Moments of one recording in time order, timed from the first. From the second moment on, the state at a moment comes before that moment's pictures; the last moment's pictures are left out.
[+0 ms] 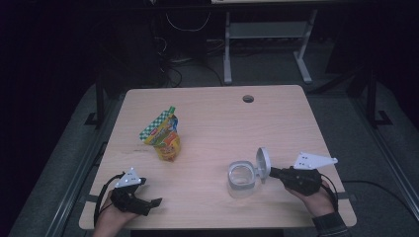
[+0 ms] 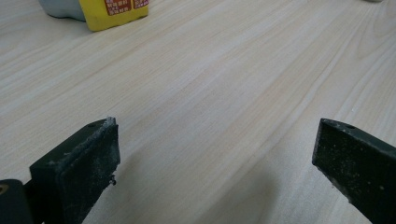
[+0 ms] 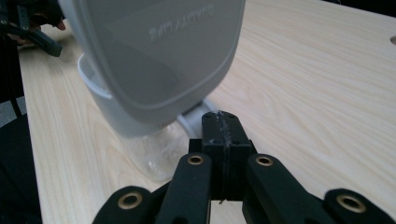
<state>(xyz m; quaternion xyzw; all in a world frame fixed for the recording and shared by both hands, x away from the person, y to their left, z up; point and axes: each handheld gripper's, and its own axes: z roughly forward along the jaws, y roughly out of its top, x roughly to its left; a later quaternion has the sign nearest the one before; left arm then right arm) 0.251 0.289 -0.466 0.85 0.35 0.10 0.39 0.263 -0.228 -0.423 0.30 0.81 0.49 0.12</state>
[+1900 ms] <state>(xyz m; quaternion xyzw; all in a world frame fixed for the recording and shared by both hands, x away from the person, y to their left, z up) 0.243 0.287 -0.450 0.82 0.37 0.14 0.41 0.235 -0.219 -0.439 0.30 0.82 0.48 0.08</state>
